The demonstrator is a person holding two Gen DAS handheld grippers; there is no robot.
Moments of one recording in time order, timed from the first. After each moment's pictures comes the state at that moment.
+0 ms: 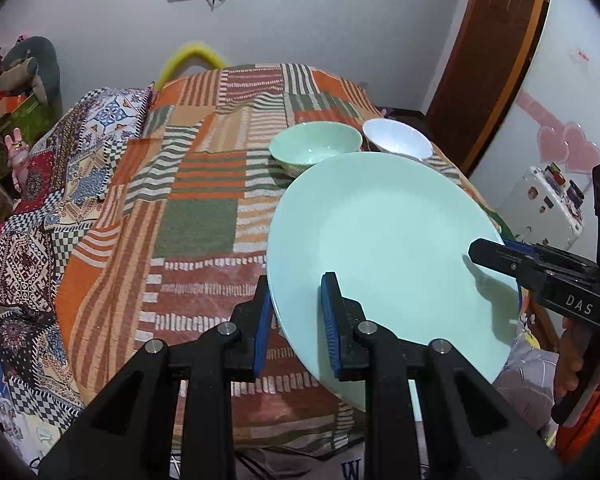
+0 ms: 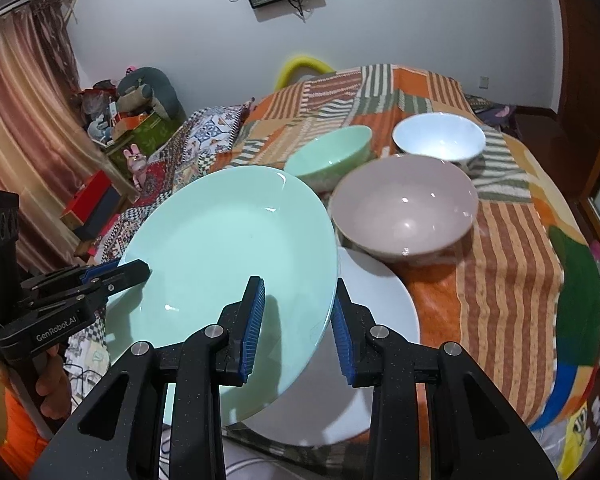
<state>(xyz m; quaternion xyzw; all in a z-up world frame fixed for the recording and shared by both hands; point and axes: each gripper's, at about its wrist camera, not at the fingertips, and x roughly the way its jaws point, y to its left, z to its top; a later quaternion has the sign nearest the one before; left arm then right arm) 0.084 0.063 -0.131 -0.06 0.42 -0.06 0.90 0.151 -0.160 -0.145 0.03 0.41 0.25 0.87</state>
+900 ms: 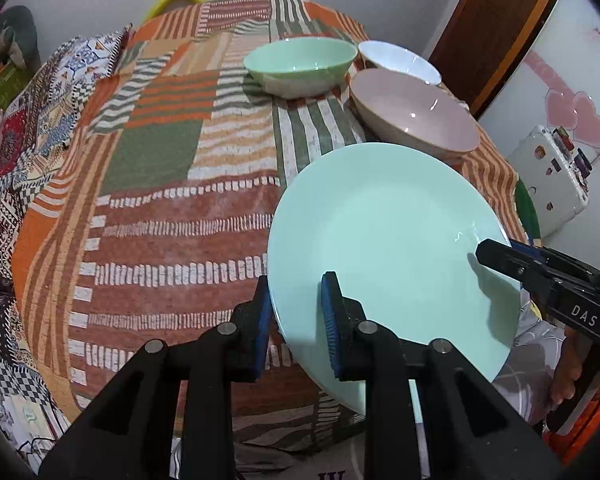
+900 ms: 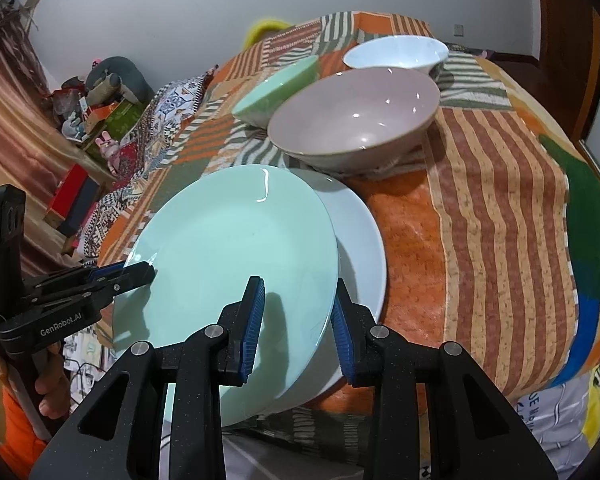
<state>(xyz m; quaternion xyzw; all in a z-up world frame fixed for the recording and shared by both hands) 0.108 0.033 -0.199 -0.07 0.52 -0.07 0.85 0.148 -0.190 -0.197 0.07 0.48 0.22 0.85</state>
